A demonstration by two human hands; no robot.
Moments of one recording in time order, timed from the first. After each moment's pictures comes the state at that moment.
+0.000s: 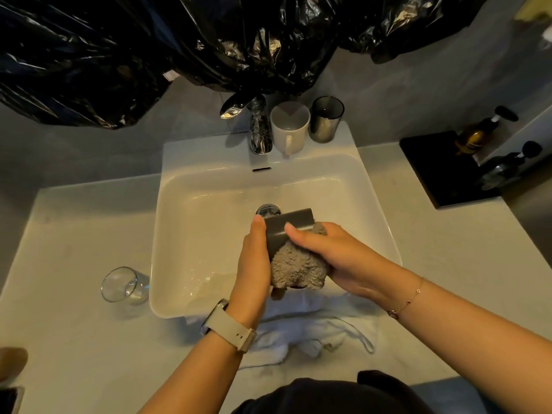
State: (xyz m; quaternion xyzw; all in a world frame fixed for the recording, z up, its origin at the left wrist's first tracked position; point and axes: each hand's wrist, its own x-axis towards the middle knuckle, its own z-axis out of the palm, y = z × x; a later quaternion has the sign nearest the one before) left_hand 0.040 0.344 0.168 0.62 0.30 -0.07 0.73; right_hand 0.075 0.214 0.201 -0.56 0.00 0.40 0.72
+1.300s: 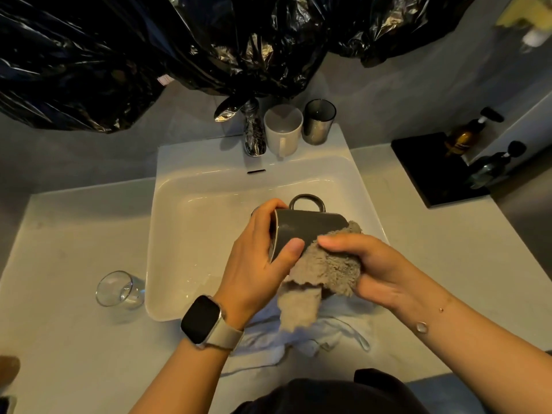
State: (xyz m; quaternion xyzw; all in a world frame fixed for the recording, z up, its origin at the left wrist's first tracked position) left_hand 0.033 0.362 0.188 0.85 -0.08 0.05 0.52; right_hand 0.061 0.183 0.223 -0.36 0.05 0.44 0.82
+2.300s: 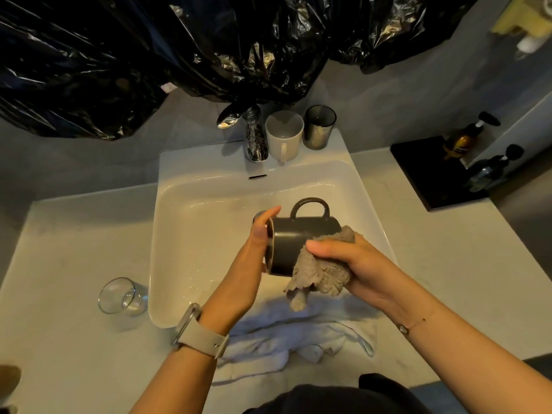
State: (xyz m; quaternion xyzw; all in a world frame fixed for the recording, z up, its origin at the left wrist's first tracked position) left_hand 0.036 0.374 0.181 0.72 0.04 -0.12 0.68; right_hand 0.061 0.196 0.216 -0.52 0.02 0.33 0.79
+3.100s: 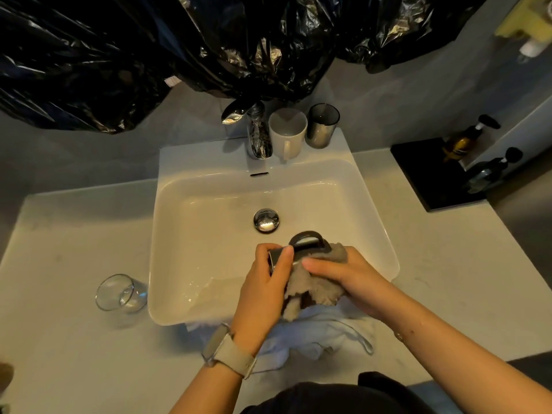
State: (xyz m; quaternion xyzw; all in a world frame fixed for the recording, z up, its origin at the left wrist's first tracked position) left_hand 0.012 0.354 0.146 0.78 0.15 -0.10 0.60; right_hand 0.051 0.196 0.172 -0.63 0.03 0.31 0.71
